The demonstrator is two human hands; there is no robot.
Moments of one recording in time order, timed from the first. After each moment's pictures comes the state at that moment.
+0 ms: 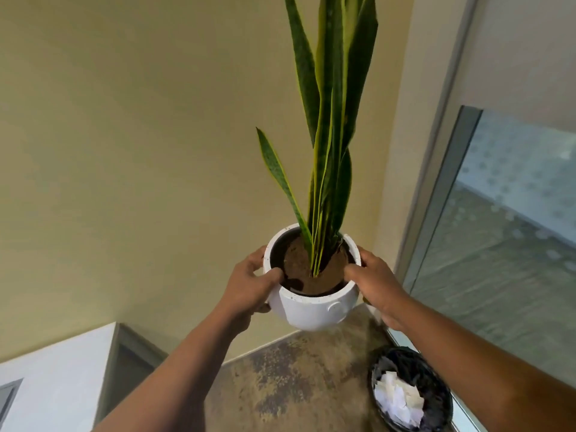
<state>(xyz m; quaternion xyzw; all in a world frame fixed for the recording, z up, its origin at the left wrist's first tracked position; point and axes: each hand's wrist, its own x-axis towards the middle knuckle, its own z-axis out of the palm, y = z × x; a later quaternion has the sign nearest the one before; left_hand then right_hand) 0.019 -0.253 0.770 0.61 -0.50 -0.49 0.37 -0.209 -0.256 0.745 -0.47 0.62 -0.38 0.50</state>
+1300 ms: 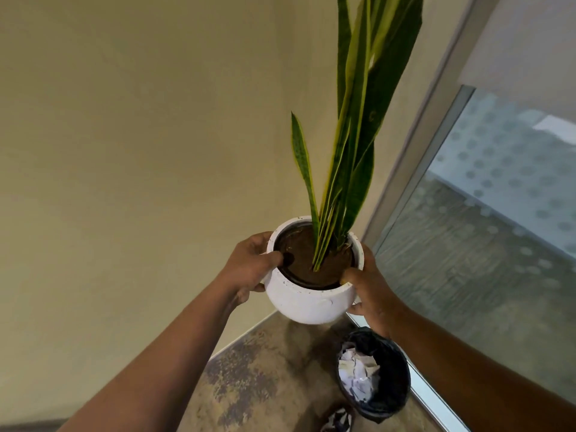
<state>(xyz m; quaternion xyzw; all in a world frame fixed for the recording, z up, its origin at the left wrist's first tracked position) -0.024 -0.487 0.723 0.56 -0.50 -0.62 0.23 -0.221 -0.388 0.711 -0.27 0.64 -0.48 0.54</state>
